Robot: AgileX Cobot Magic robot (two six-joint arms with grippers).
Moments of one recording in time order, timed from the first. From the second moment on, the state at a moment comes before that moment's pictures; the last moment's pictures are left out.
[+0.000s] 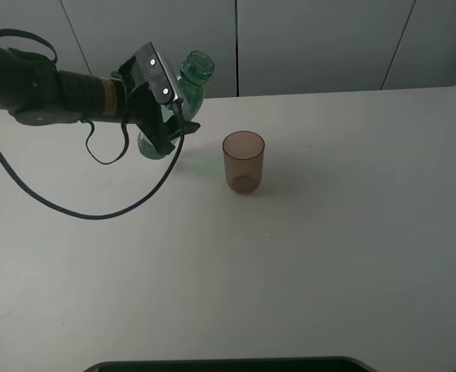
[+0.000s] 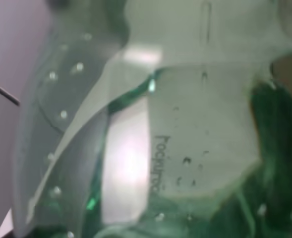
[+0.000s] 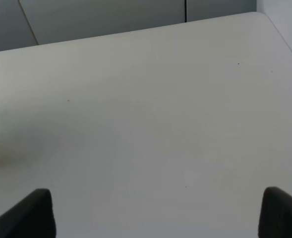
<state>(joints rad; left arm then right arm) -0.47 1.94 -1.01 1.04 -0.48 -0.22 -0.03 0.00 -0.51 -0.01 1.11 0.12</state>
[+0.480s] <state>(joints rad) -0.56 1.94 -1.02 0.88 -0.30 0.12 -0.03 0.00 -0.51 -0.01 1.11 0.12</state>
